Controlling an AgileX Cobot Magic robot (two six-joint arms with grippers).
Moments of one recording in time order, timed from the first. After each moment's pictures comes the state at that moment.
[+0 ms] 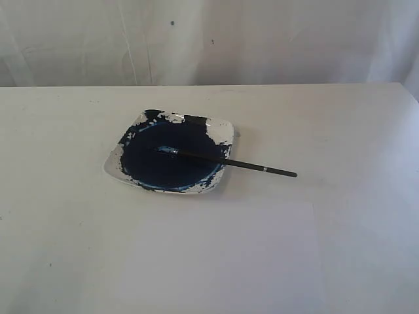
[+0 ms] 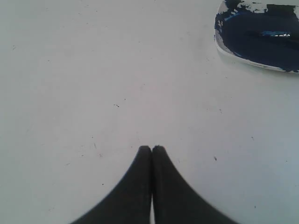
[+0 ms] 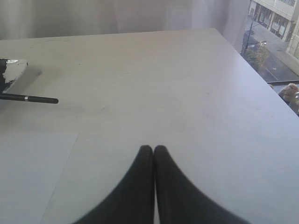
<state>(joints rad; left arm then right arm) 0.01 0.01 0.02 -0.19 0.44 0.18 0.09 0.00 0.00 0.00 0.36 0.00</state>
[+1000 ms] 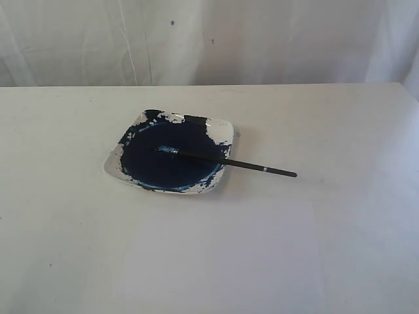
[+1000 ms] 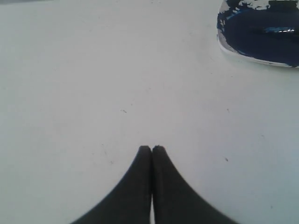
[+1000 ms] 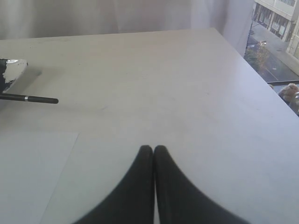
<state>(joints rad) 0.01 0.01 0.02 -0.15 0.42 0.24 0.09 0.00 0.00 0.00 0.36 0.00</state>
